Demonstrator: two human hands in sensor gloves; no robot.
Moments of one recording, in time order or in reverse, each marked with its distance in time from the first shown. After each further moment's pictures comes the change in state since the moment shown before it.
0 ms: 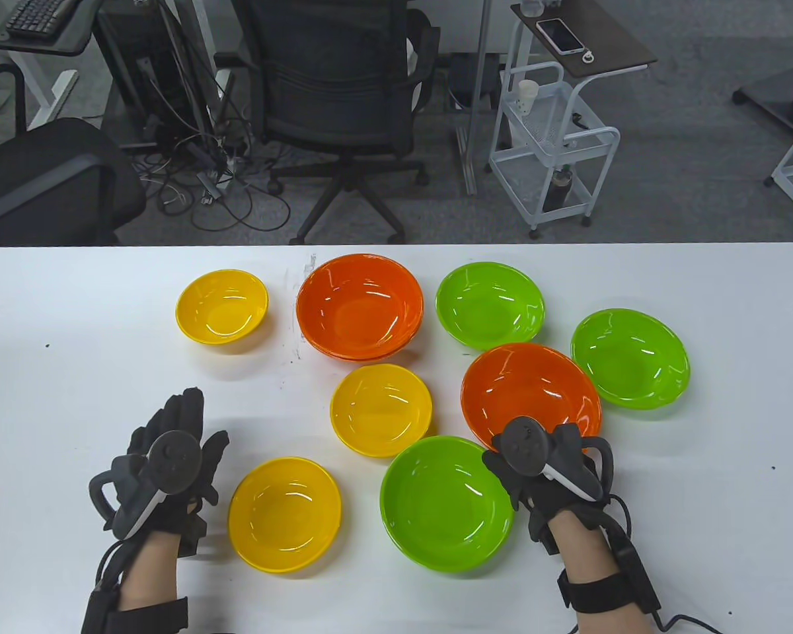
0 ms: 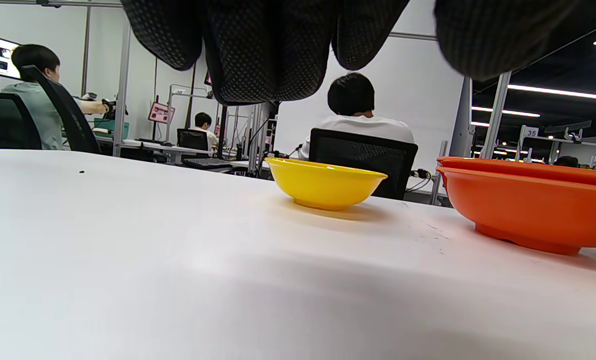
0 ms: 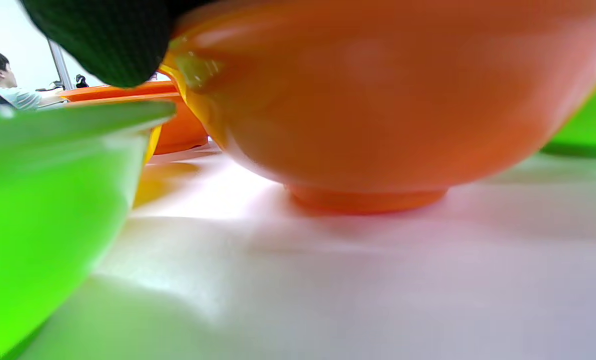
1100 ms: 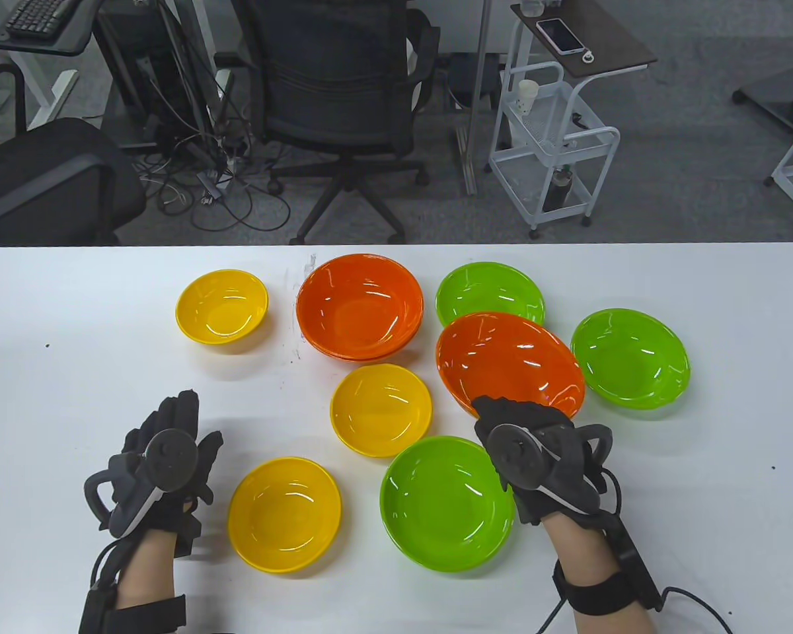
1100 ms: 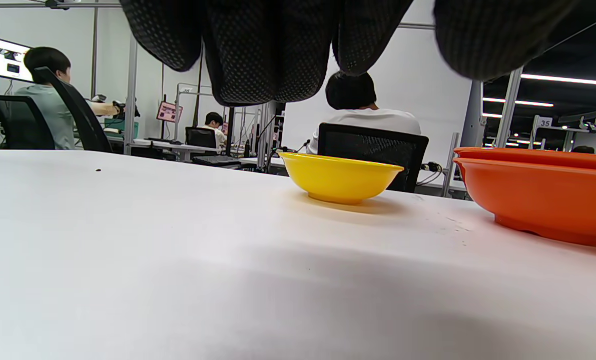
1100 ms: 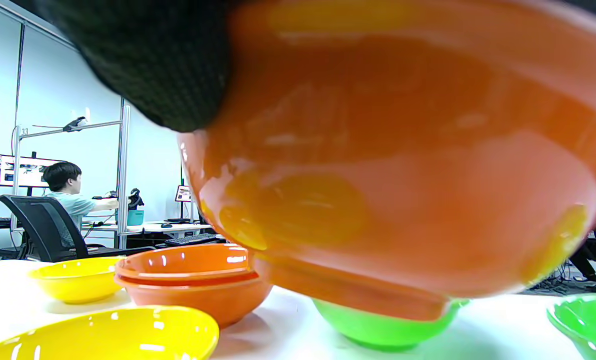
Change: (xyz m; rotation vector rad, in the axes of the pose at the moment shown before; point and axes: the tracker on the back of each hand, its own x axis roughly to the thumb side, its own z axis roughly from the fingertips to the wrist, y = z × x) left_hand -0.005 0.000 -0.001 -0.012 0.024 -0.022; right_hand 0.046 -0.089 0.013 -0.402 -0.117 0.010
